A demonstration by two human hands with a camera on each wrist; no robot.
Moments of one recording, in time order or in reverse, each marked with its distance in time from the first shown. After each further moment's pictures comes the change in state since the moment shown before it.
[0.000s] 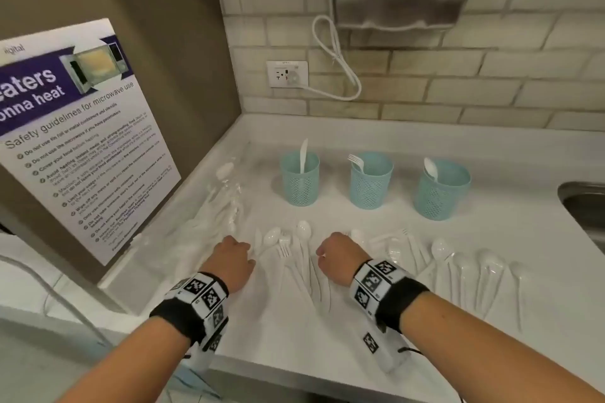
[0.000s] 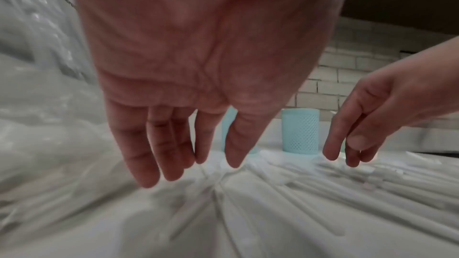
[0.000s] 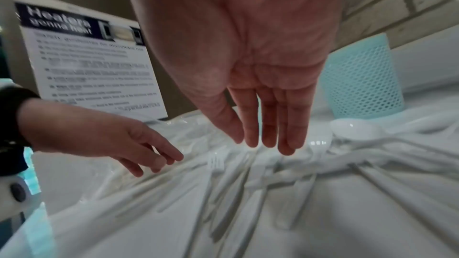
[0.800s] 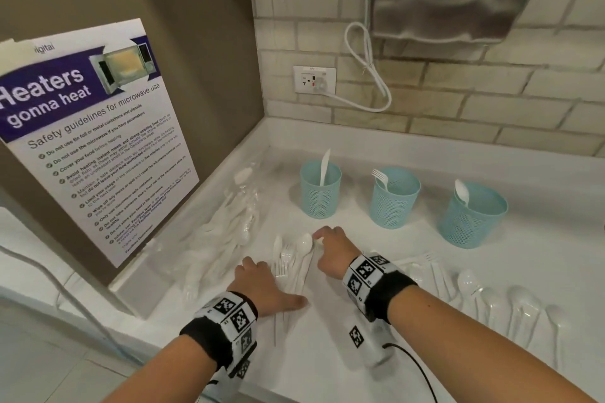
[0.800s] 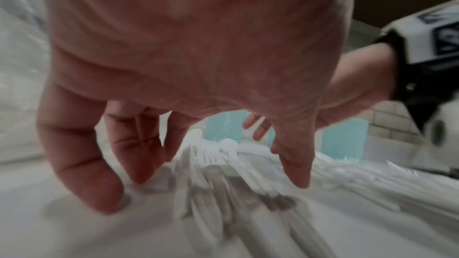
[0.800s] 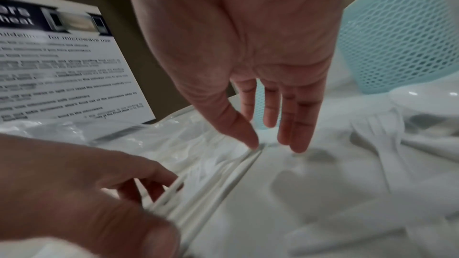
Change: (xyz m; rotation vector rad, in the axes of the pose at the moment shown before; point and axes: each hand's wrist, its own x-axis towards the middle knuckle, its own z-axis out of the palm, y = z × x) left_hand -0.010 0.028 0.012 -0.112 -0.130 -0.171; right_hand 0.059 -0.017 -0.001 0.153 -0.034 -0.042
